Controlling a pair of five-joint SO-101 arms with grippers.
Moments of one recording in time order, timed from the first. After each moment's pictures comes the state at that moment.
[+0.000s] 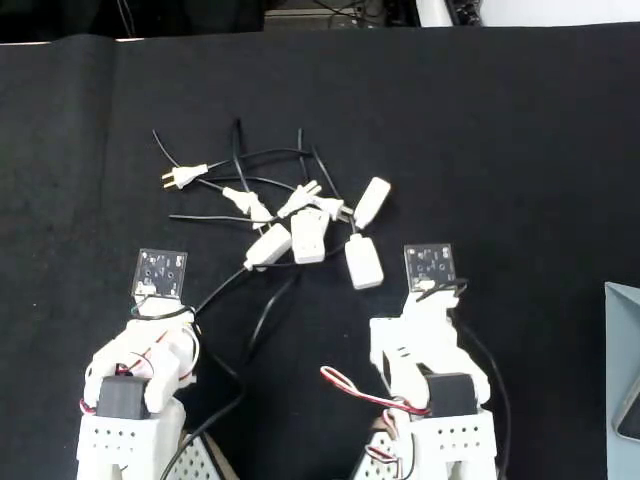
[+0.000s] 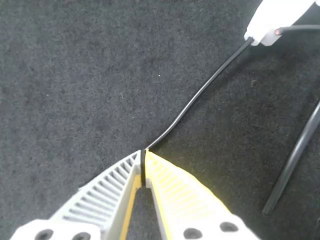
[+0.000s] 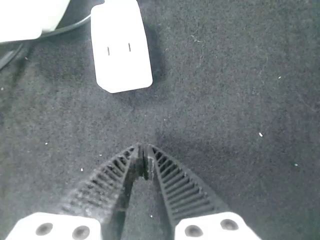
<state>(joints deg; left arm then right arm) -0.7 -103.8 96.3 72.7 -2.0 -4.7 -101.8 96.9 71.3 -3.0</state>
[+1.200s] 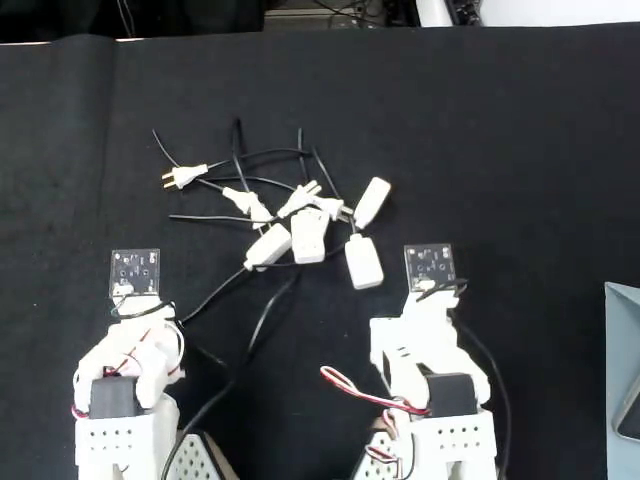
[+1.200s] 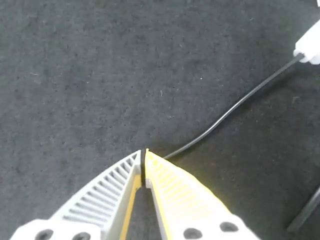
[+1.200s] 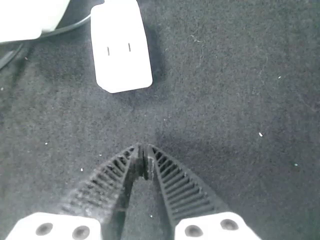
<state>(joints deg) -9.0 -103.8 96.3 72.7 -2.0 -4.7 -101.8 96.9 71.4 -3.0</state>
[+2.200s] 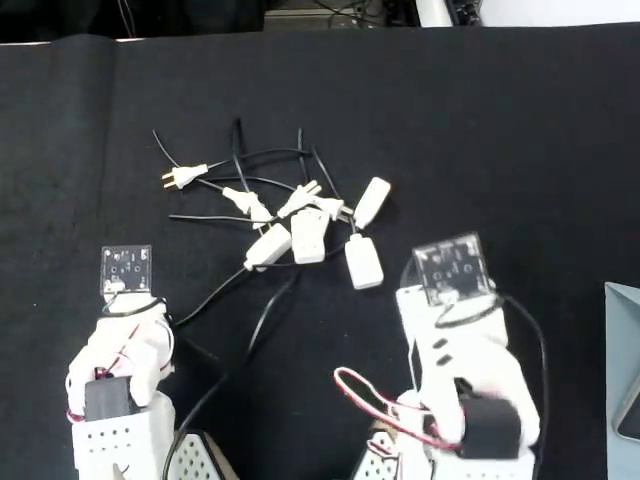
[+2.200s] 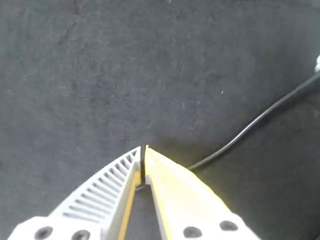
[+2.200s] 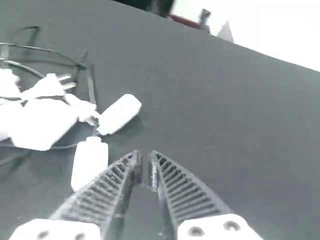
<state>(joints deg) -14.2 -103.8 96.3 69.1 -9.1 0.1 -93.7 66.0 69.0 19.7</state>
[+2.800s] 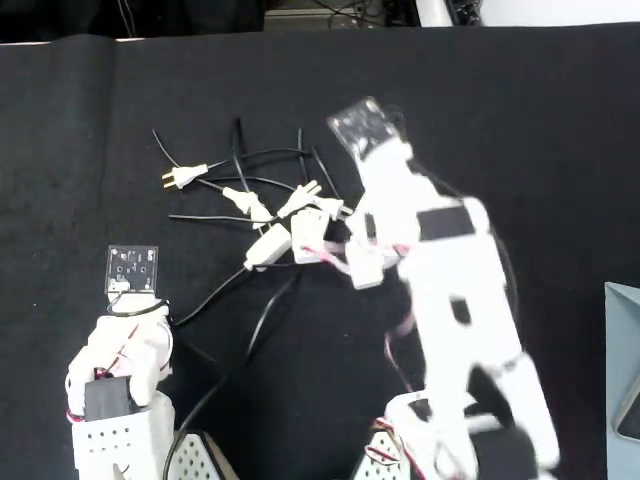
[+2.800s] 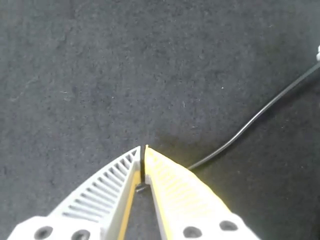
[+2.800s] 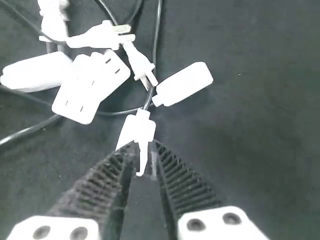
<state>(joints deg) -14.5 -103.8 96.3 69.1 -11.8 -10.7 -22.4 27.7 67.2 22.4</state>
